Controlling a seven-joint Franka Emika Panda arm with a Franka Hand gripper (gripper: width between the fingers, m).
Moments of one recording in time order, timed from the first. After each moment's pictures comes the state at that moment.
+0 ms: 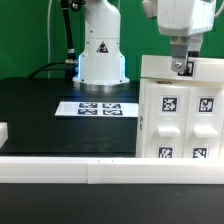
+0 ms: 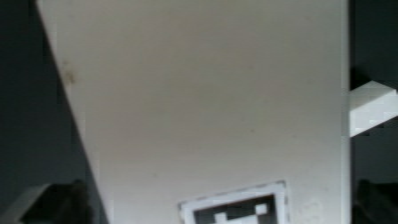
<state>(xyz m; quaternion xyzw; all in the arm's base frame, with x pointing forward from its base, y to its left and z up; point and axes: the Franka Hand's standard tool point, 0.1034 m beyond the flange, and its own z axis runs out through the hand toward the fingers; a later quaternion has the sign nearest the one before) 0.617 0.082 0.156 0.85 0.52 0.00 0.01</state>
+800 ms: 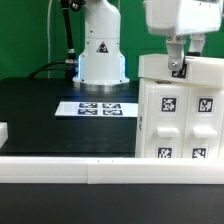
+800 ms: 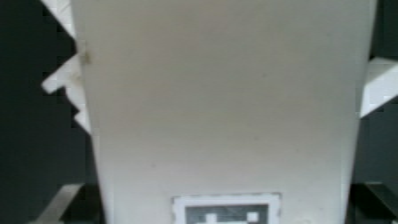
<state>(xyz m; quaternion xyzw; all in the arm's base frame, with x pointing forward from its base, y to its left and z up) 0.616 0.081 0.156 0.91 0.42 0.00 0.01</state>
